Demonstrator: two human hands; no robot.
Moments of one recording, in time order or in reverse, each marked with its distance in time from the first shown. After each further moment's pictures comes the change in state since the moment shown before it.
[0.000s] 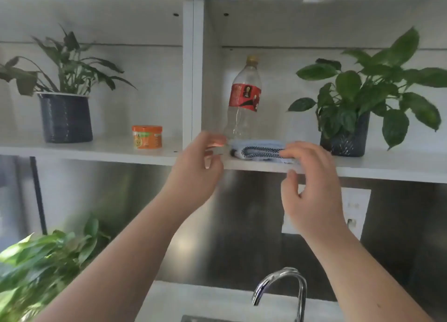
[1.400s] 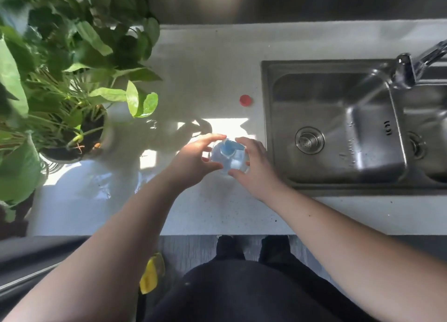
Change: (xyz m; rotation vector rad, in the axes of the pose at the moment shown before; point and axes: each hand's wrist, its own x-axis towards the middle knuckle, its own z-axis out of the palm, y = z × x) left_hand -0.411 -0.419 -0.095 -0.087 -0.967 -0.854; right_hand -0.492 -0.208 0.286 0.327 -1.133 1.199
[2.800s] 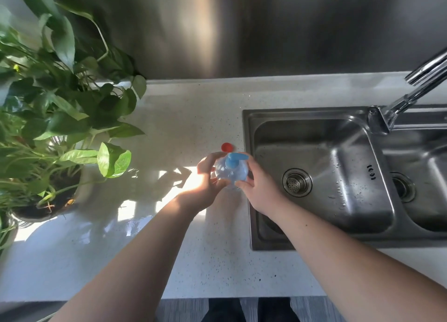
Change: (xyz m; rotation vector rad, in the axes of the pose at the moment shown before) left_hand 0.085 0.035 0.039 -0.162 0.080 0.049; right_hand 0.064 0.015 -0.076 0.163 -0.014 0.050
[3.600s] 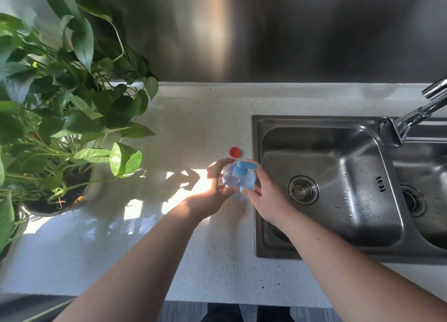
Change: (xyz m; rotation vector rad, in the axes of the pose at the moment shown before) left_hand -0.006 0.009 0.000 -0.088 -0.057 -0.078; right_hand -0.005 -0.007 -0.005 -0.040 -0.088 0.028
